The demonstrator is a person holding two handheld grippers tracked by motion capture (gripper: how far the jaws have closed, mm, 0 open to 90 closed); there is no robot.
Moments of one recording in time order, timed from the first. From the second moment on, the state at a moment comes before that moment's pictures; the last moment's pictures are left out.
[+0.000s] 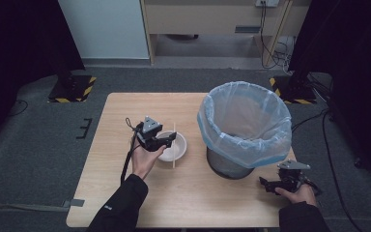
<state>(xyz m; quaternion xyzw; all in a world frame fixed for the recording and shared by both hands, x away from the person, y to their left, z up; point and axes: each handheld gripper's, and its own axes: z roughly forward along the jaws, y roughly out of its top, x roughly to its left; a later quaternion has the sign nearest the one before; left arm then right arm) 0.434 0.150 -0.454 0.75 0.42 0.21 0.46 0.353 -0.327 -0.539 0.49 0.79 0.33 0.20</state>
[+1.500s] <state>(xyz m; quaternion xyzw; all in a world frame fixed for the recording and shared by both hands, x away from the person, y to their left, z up) 0.443 0.145 -0.499 0.77 0.48 0.14 0.39 0.353 -0.327 -0.539 0.49 0.79 0.33 0.20</state>
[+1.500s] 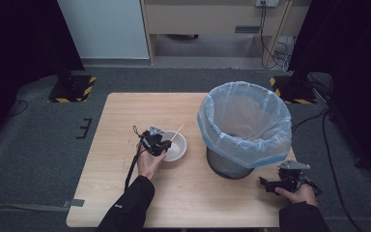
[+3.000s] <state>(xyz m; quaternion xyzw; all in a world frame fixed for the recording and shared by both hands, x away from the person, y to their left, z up) 0.414 0.175 -0.366 0.69 0.41 0.23 0.55 0.353 -0.327 -0.539 0.49 0.79 0.33 0.20</state>
